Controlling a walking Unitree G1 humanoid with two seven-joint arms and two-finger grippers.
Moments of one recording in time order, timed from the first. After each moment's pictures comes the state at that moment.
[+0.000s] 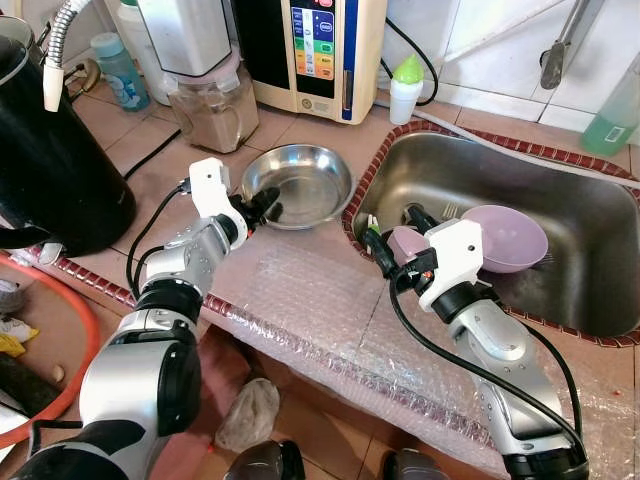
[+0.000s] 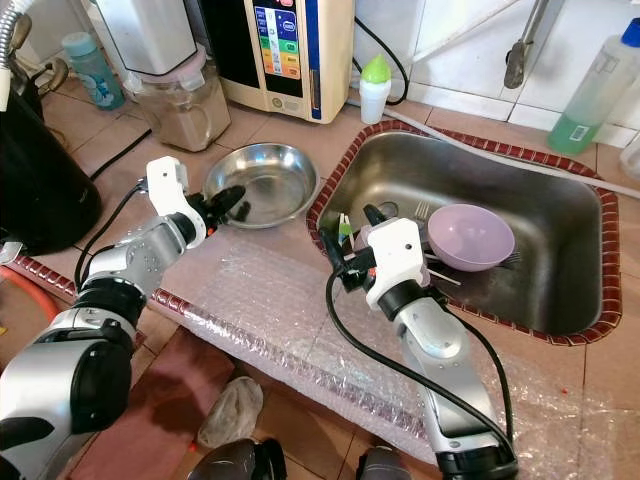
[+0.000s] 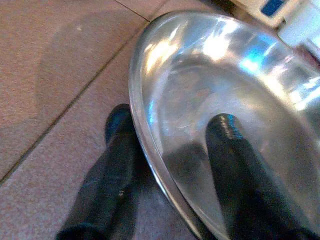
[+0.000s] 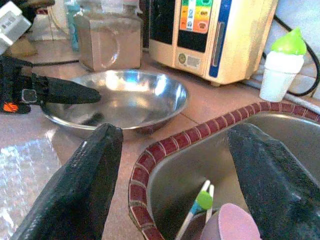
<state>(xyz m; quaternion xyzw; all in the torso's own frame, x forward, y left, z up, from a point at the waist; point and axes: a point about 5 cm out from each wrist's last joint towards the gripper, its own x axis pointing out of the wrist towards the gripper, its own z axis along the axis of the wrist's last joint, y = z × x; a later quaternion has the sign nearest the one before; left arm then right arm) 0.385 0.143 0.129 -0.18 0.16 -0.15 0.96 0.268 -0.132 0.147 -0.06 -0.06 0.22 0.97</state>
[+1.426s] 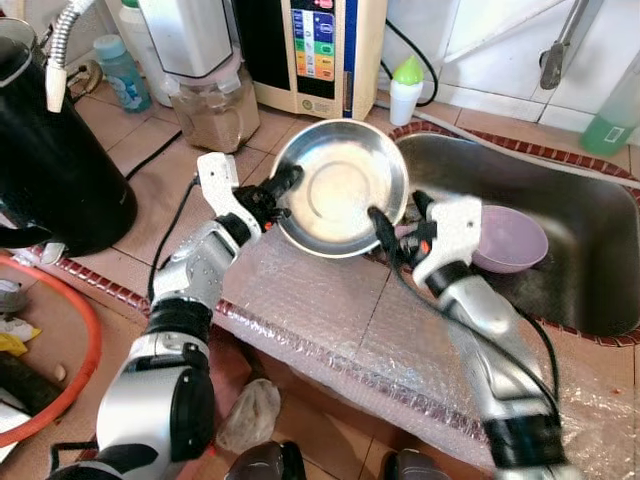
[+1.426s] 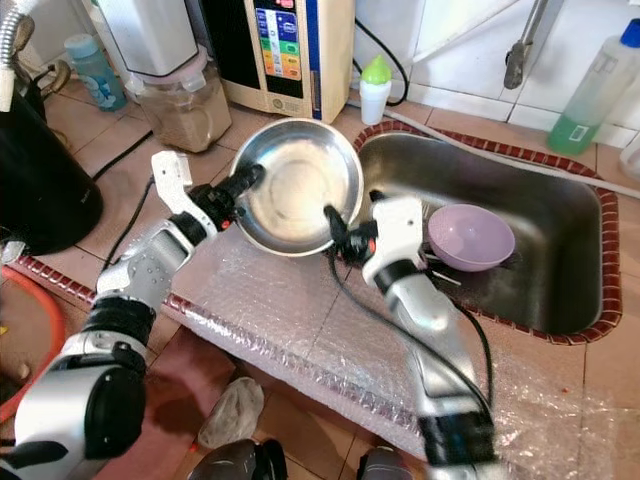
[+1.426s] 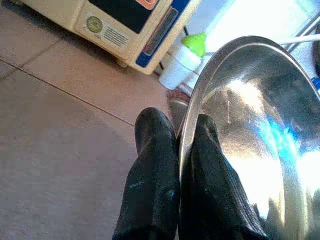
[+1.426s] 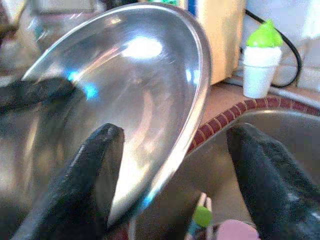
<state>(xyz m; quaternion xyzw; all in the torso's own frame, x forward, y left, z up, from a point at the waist) 0.372 0.115 0.147 -0.29 0.03 -0.30 0.91 0.301 -0.129 0.154 0.02 -0.06 0.16 0.98</state>
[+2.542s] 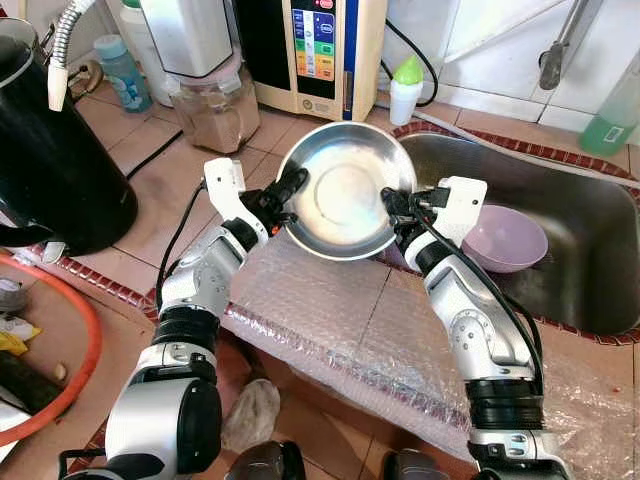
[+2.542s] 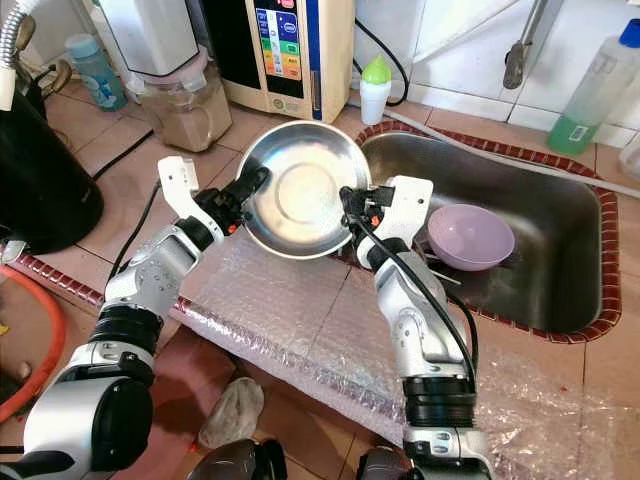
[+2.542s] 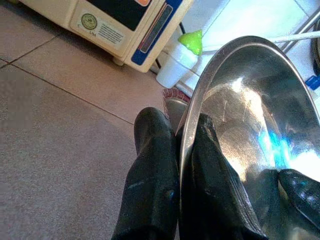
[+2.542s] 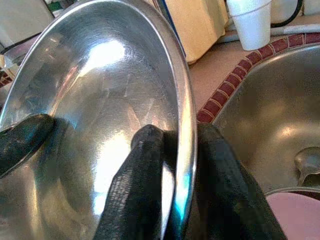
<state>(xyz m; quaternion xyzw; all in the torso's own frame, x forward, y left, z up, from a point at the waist) 0.368 0.111 0.145 -0.29 0.02 -0.29 0.91 0.323 -0.126 0.152 0.17 0.02 0.13 0.98</state>
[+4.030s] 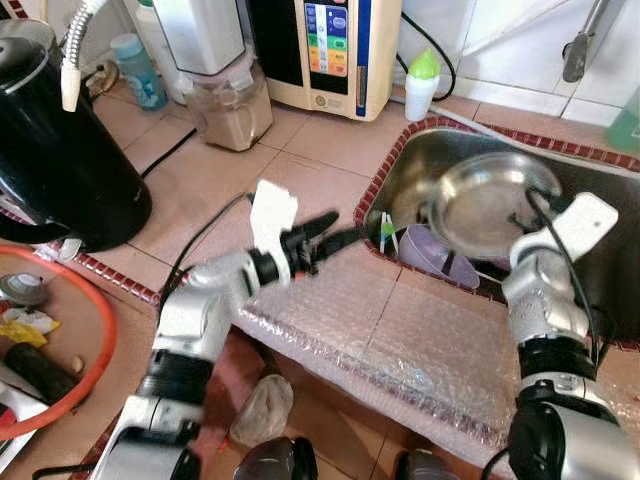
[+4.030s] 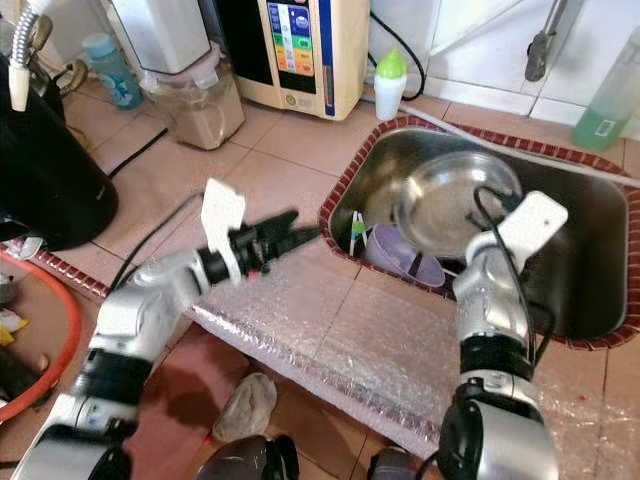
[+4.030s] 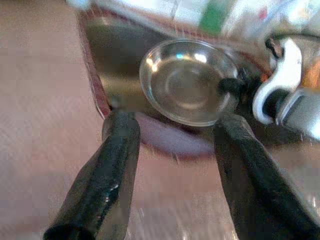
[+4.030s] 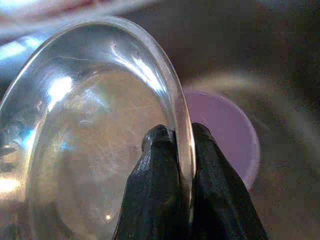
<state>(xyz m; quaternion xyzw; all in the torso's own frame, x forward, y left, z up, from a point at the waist) 0.312 0.077 0.139 -0.11 0.09 -0.47 0.87 0.342 -0.261 0.115 0.16 0.07 -0.30 0.94</state>
